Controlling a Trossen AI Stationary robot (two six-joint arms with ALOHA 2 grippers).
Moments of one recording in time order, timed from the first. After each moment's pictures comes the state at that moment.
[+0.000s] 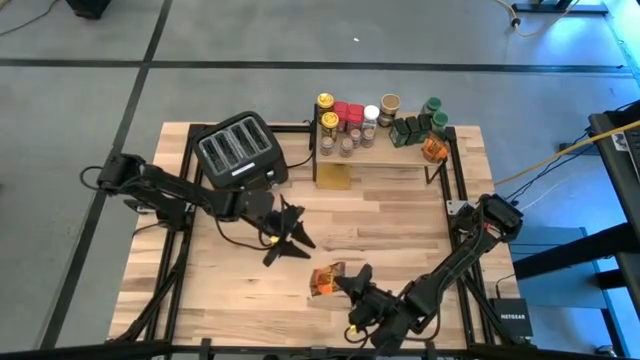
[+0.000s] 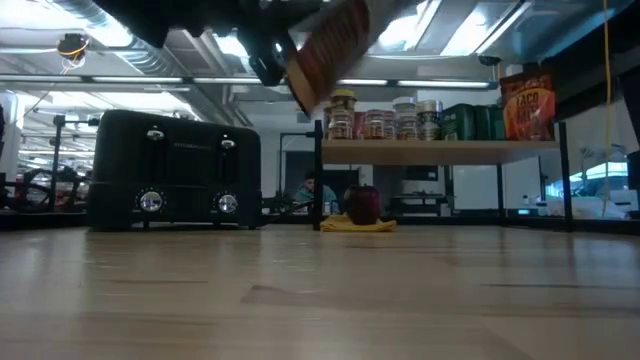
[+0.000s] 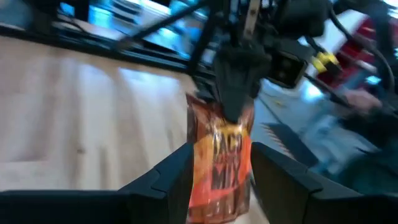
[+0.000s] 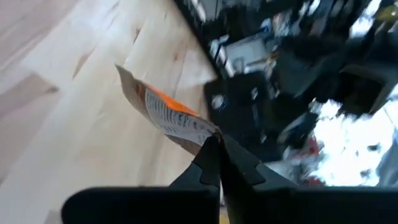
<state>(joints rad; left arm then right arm) -0.14 1.46 0.77 0.45 0.35 -0.33 0.81 1.90 1.30 -0.25 1.11 -0.36</state>
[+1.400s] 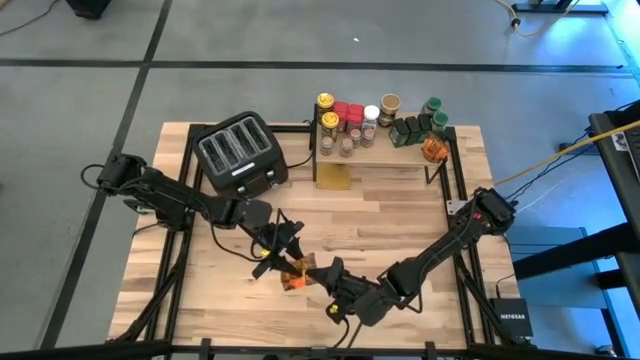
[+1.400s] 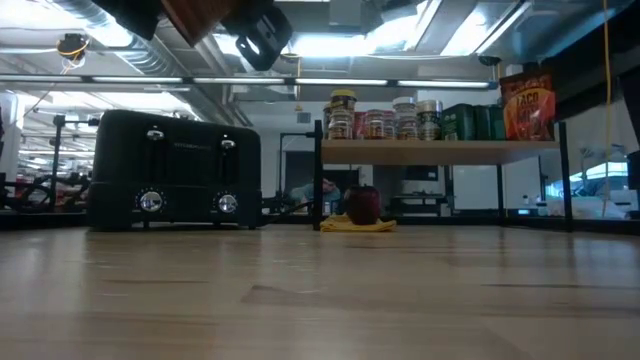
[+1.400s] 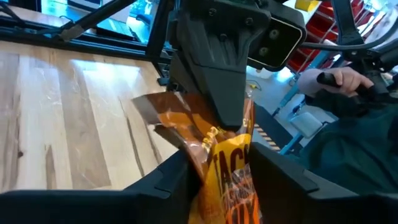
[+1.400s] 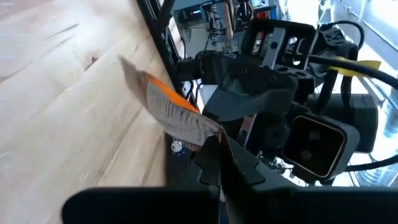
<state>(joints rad) -0.23 1.46 0.77 0.45 0.43 -0.30 0.64 1.90 1.31 0.21 0.92 -1.02</state>
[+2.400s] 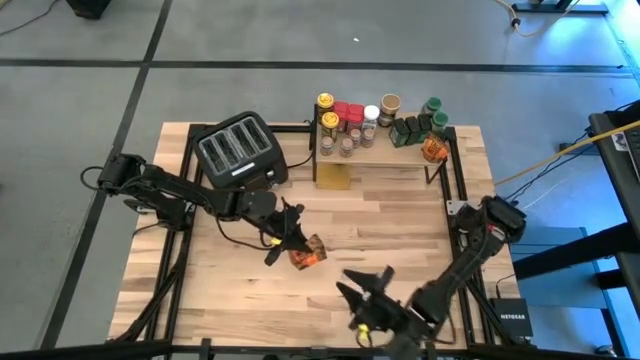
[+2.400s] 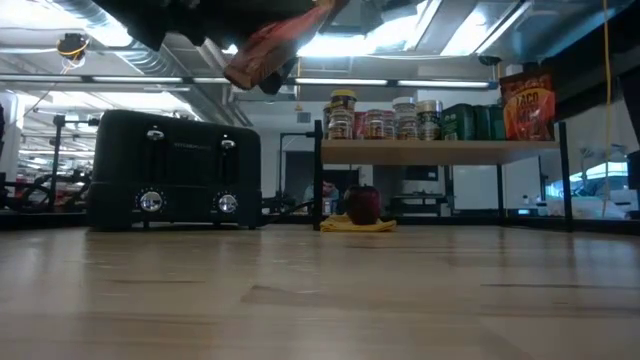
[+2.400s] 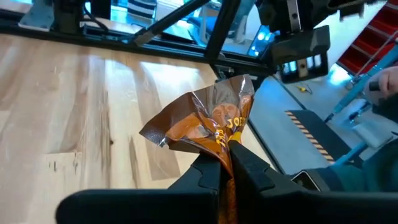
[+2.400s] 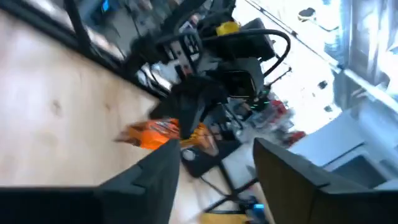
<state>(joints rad) -0.13 1.46 0.77 0.38 0.31 -0.23 0.86 1.89 1.31 0.10 1.45 -0.32</state>
